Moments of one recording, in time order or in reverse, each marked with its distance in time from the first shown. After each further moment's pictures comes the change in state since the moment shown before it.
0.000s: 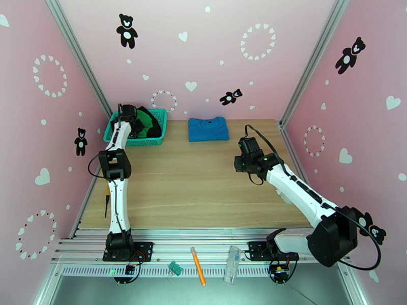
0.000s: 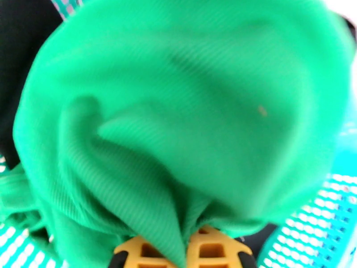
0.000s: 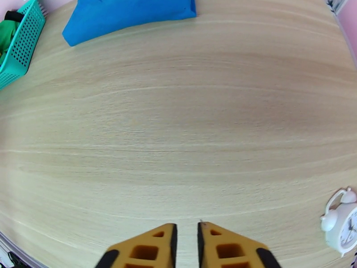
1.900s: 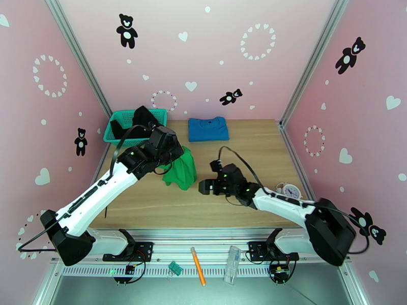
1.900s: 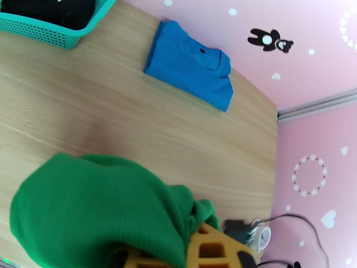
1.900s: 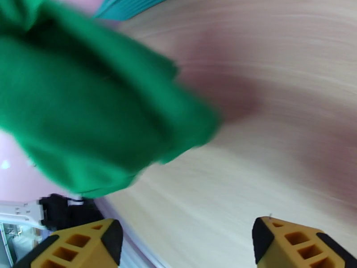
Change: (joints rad) left arm -0.807 -1.178 -1.041 0.069 -0.206 -0.521; right arm 0.306 0.042 -0.475 0.898 -0.530 0.302
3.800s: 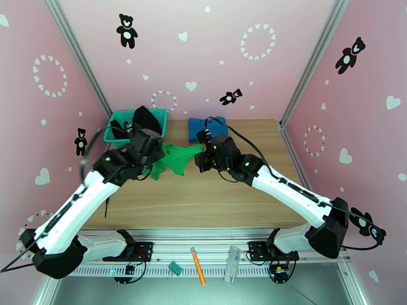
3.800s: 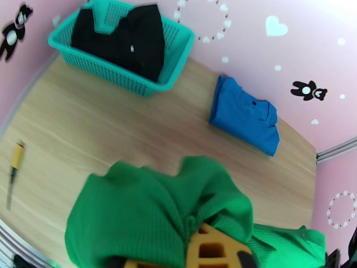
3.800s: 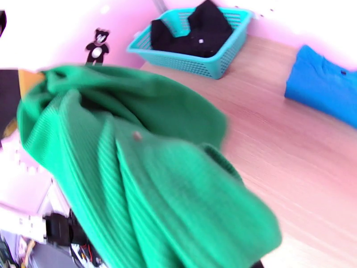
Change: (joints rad) left arm 0.015 -0.130 0.164 -0.378 -0.291 0.091; right arm 0.061 0.027 0.758 -0.736 0.273 -0.406
